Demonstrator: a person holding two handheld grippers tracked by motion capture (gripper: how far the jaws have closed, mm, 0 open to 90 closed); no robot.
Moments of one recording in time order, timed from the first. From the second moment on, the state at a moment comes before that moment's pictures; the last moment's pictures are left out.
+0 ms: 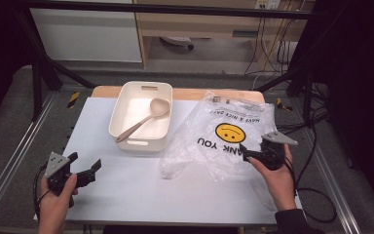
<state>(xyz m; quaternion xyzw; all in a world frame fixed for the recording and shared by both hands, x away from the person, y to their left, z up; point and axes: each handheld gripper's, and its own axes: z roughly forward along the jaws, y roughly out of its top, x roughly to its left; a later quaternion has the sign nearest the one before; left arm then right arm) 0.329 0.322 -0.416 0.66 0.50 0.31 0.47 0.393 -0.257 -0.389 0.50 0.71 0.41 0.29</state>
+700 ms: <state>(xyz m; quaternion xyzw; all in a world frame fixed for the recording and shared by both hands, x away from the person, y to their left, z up) 0.328 0.323 -0.416 0.66 0.51 0.29 0.47 0.379 -0.132 -0.402 0.40 0.79 0.42 0.20</state>
